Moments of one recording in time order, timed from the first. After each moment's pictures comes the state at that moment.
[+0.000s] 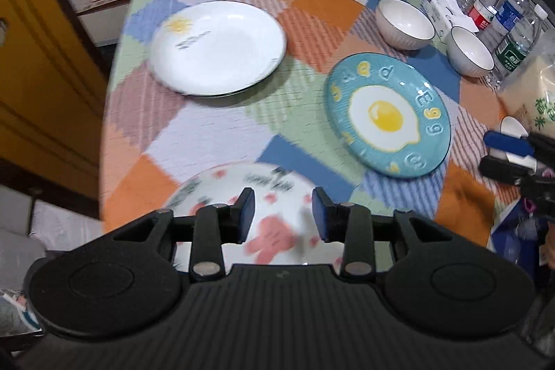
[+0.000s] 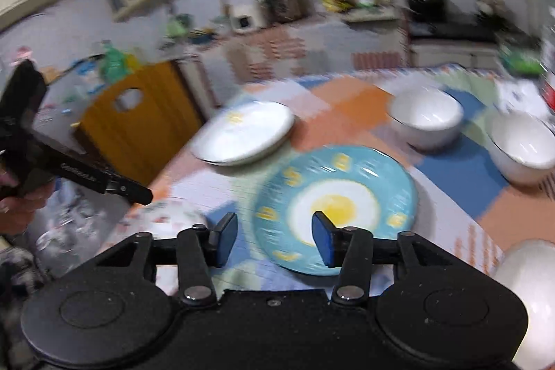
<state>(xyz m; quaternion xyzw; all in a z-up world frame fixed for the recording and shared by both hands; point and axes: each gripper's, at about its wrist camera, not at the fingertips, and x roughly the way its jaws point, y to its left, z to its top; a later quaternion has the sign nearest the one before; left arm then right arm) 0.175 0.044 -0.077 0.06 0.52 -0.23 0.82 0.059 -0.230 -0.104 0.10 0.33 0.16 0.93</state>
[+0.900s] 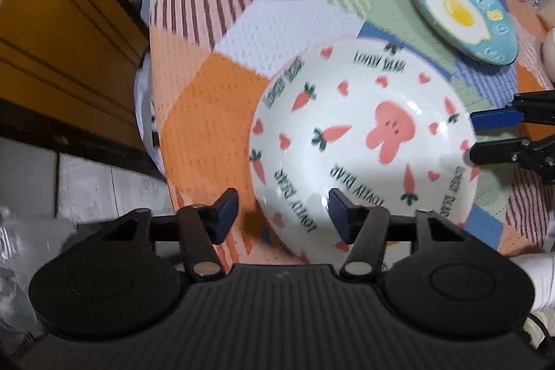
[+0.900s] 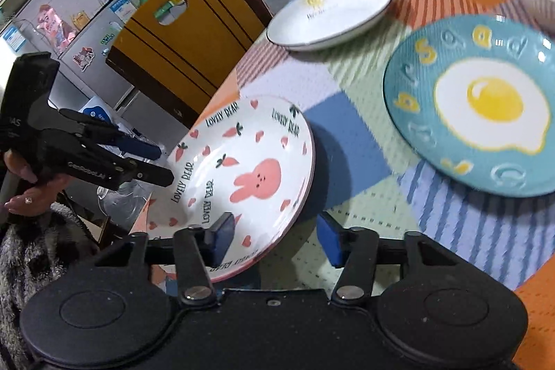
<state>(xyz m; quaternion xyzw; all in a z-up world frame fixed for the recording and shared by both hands) 0.183 0.129 -0.164 0.13 0.59 -0.22 0.77 0.101 -0.126 -0.187 0.16 0.47 0.25 0.83</state>
